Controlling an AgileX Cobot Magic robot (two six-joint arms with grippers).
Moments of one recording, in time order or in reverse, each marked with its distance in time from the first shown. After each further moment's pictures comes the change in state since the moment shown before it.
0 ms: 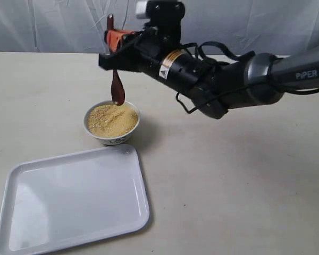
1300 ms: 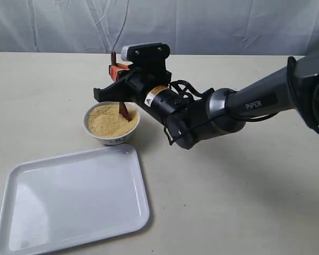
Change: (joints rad) left arm 0.000 0.000 0.000 0.000 0.000 0.000; right arm 0.094 0.146 0.000 0.351 -0.026 -0.268
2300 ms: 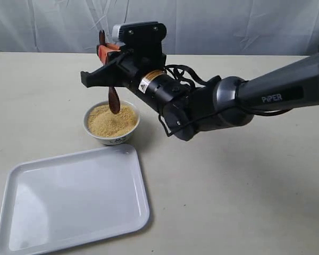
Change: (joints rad) left arm 0.000 0.000 0.000 0.022 0.000 0.000; right arm 0.029 -0.096 0.000 0.006 0.008 -0.031
